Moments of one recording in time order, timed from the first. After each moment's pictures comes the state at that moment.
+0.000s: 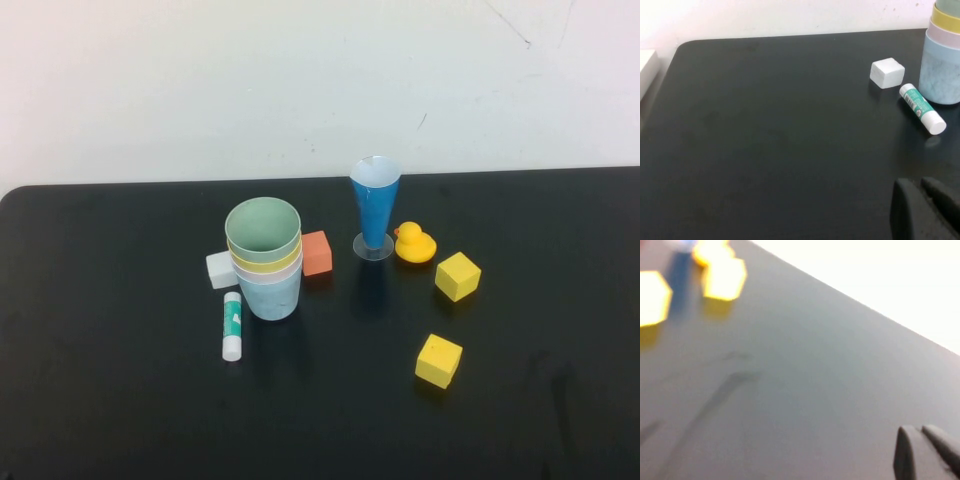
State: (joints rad) right arm 0.10 0.08 0.02 -0.03 0.30 -0.41; left arm -0.09 -0.01 0.02 -0.09 0.35 0.01
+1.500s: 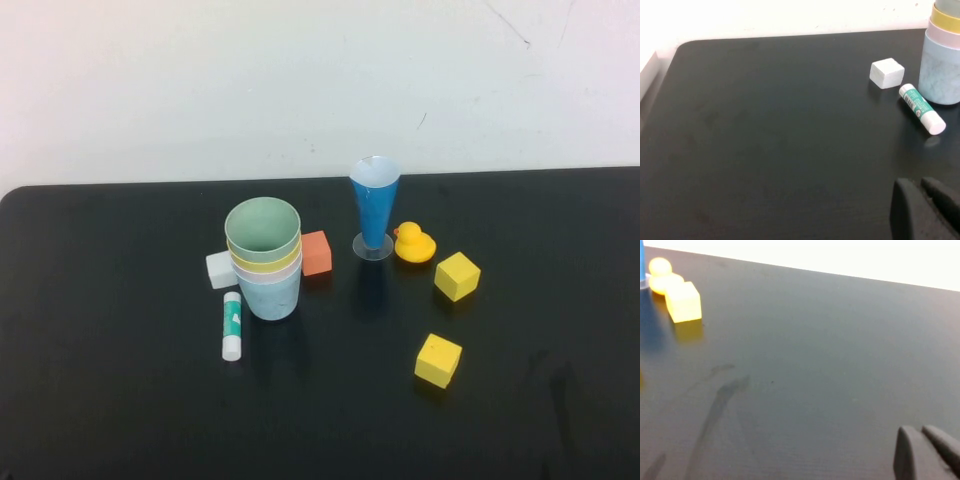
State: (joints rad) right arm 0.00 -0.01 0.02 -0.05 0.42 -0.10; left arm -0.09 -0.01 0.02 -0.09 0.35 0.01
